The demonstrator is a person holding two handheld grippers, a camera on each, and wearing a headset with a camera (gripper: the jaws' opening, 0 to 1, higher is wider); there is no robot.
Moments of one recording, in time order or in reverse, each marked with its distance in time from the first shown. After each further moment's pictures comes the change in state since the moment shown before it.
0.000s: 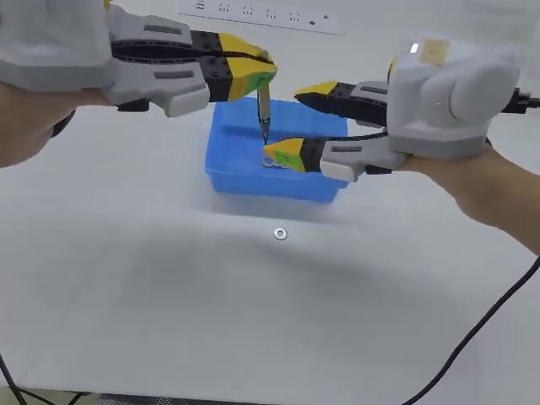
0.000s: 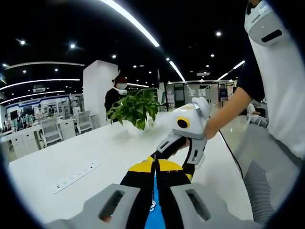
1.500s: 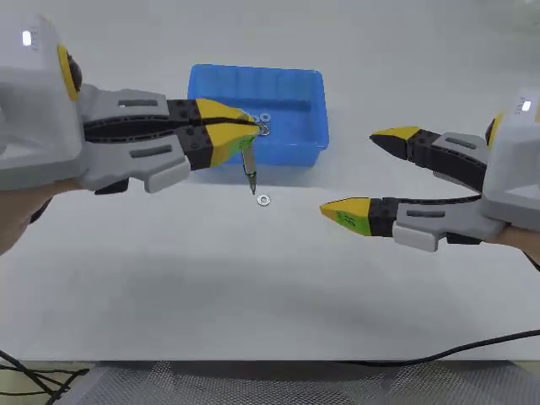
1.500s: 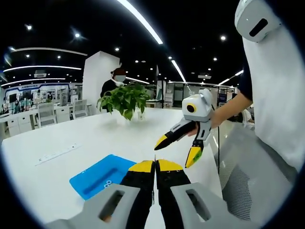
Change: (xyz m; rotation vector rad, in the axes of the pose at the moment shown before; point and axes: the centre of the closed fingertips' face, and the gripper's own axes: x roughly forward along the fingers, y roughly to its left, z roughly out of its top) left arm -0.003 -0.081 -0.041 -0.112 0.030 -0.030; right arm -0.101 0.048 -0.062 0.188 0.081 -0.104
